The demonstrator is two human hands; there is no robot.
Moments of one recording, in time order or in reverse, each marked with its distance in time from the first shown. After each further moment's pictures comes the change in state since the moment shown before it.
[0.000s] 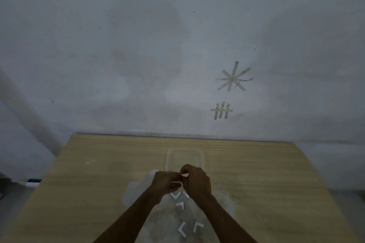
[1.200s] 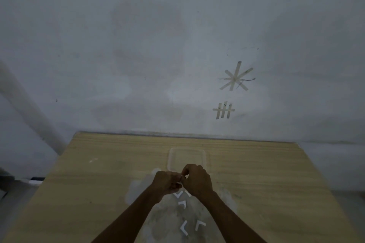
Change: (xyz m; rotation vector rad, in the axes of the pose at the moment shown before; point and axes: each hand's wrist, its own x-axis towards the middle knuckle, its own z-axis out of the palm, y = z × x) left_hand 0.003 -0.007 -0.011 0.033 -0.045 0.003; right_hand 0.004 -0.003 0.000 -0.044 -0.078 0.000
